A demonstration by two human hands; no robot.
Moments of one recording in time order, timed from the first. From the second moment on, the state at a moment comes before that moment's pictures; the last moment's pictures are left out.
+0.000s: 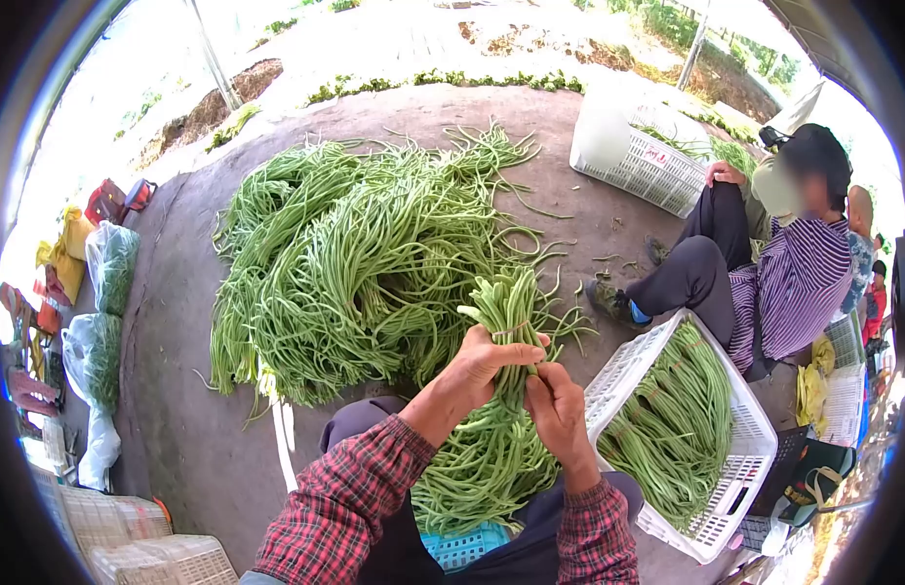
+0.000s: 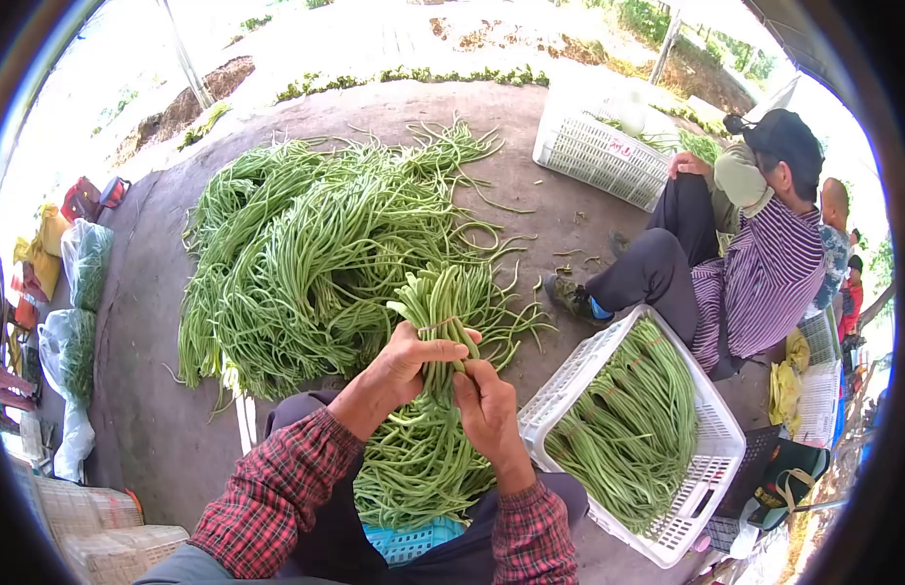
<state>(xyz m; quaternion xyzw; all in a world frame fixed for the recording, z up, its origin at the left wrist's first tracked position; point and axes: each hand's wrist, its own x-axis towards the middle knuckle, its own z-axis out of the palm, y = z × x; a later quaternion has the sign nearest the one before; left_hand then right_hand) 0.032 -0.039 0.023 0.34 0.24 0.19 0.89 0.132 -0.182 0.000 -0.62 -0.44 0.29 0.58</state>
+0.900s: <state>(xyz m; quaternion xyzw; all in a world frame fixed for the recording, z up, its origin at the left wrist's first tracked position) 0.033 -0.042 0.014 0.40 0.19 0.16 0.88 0.127 -0.208 -0.008 -0.64 -0.39 0.35 0.56</state>
